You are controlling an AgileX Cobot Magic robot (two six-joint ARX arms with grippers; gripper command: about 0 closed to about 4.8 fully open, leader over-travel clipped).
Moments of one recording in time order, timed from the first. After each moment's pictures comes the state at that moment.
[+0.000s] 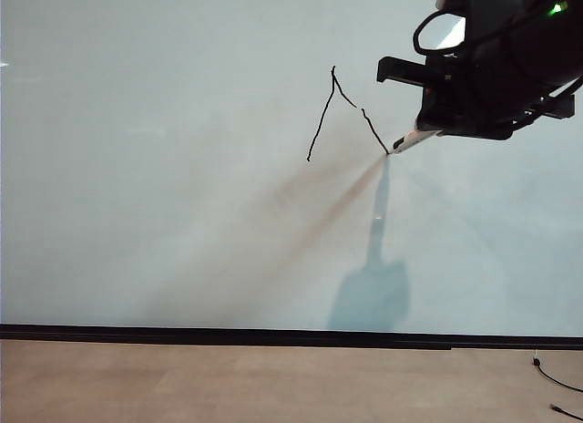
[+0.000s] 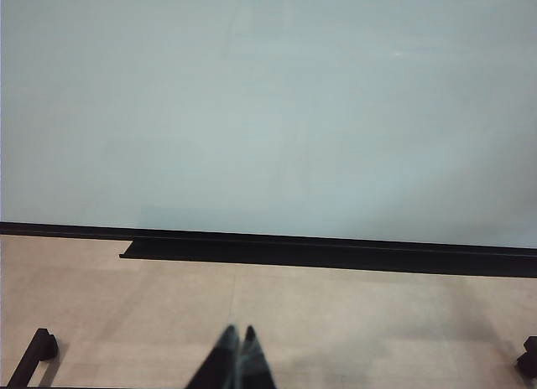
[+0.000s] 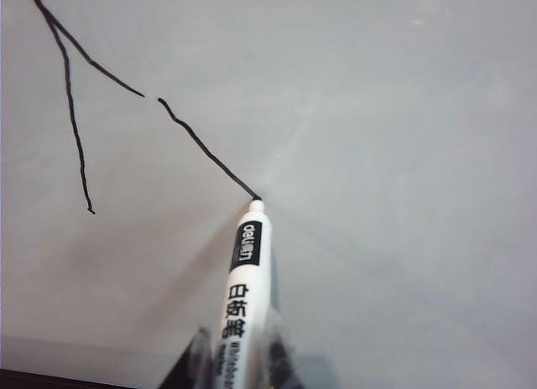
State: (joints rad) left arm 0.00 0.00 0.00 -0.14 0.02 -0.01; right arm 0.53 1.33 0.52 0.70 0.33 0.23
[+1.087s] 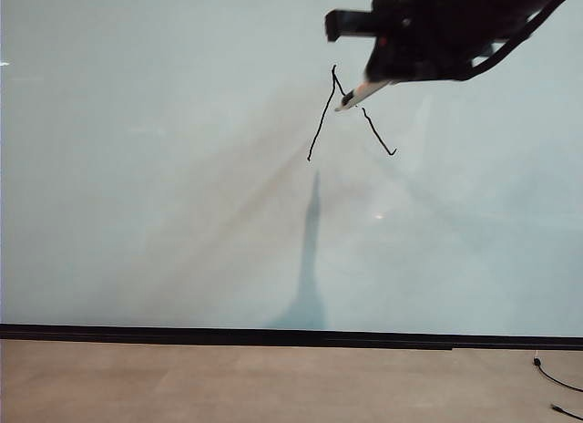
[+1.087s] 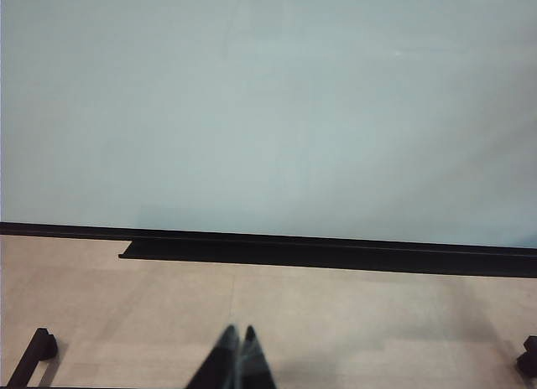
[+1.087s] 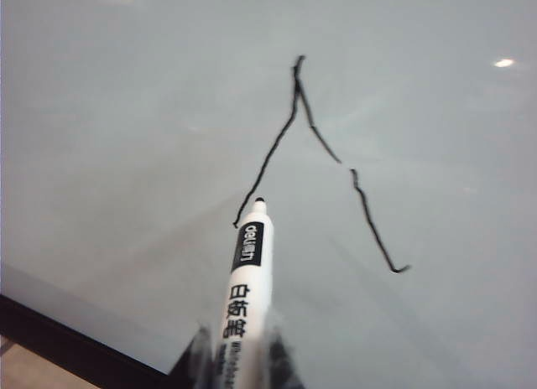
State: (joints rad) left arm 0.00 0.00 0.00 -0.14 0.02 -0.01; right arm 0.73 1.24 0.58 0.61 0.38 -0.06
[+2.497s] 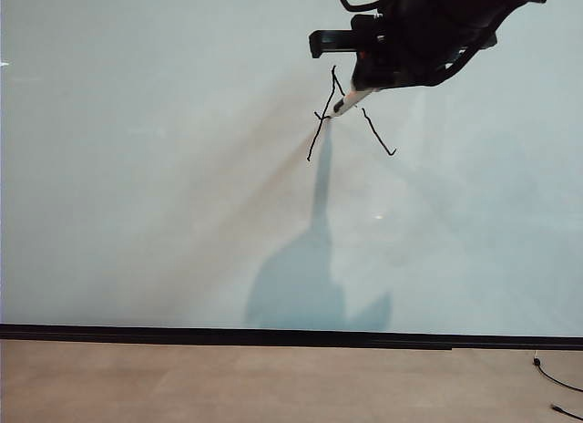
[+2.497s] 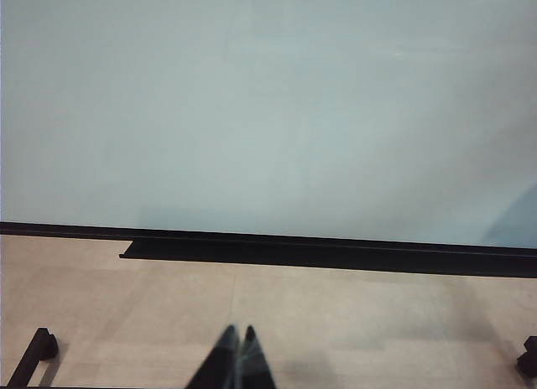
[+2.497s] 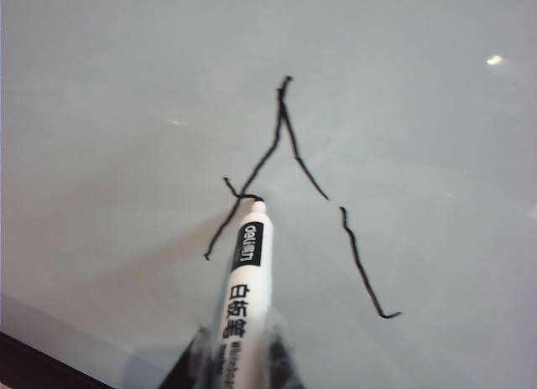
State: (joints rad) left arm 0.00 0.00 0.00 -0.14 0.02 -0.01; right arm 0.68 1.36 0.72 0.56 0.36 -0.08
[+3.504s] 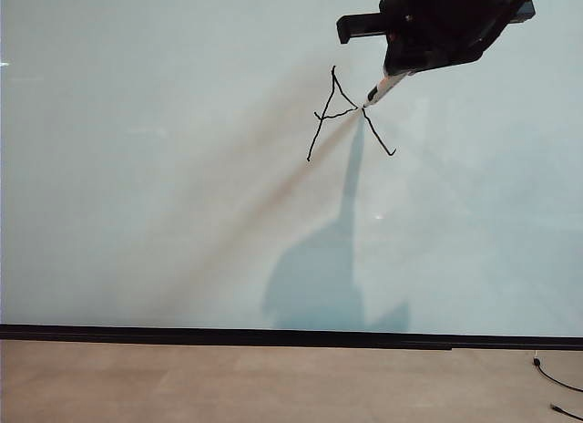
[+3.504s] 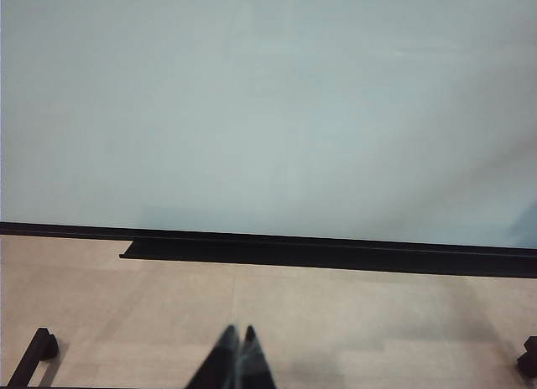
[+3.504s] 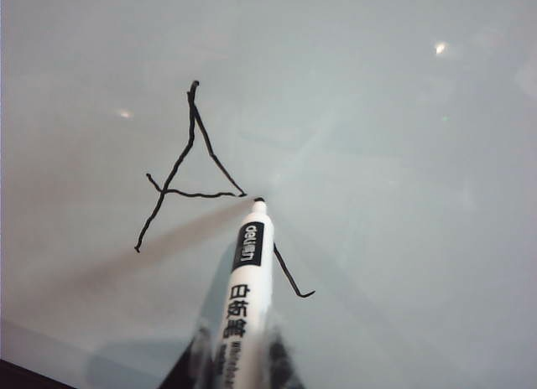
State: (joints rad) left arm 0.00 0.00 0.00 -0.14 0.02 -0.01; right arm 0.67 1.27 0.72 0.44 0.45 -0.10
